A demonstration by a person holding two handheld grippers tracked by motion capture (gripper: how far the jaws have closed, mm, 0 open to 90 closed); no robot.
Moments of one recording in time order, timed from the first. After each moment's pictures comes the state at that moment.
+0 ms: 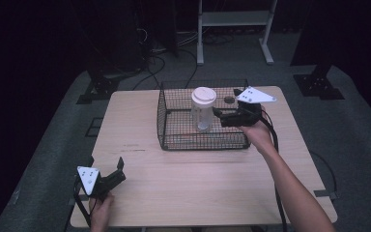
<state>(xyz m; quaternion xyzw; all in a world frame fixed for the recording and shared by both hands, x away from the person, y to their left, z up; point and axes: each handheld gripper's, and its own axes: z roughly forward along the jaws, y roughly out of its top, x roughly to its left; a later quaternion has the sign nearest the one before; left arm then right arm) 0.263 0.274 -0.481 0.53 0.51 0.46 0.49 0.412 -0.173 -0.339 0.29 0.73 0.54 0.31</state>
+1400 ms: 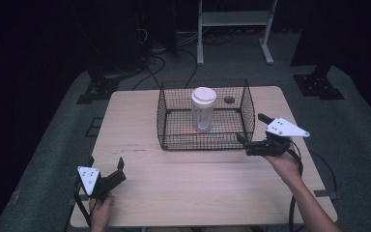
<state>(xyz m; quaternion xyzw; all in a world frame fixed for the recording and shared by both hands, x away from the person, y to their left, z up) 0.263 0.273 -0.481 0.53 0.51 0.47 0.49 0.338 -0.234 -0.373 0.30 0.72 0.53 0.32</state>
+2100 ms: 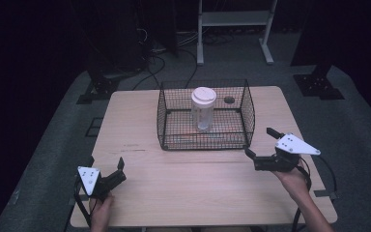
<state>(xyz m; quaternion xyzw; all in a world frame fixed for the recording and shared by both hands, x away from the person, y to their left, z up) 0.263 0.273 -0.481 0.54 0.51 0.47 0.49 0.307 -0.255 -0.399 0.32 0.72 0.53 0.32</state>
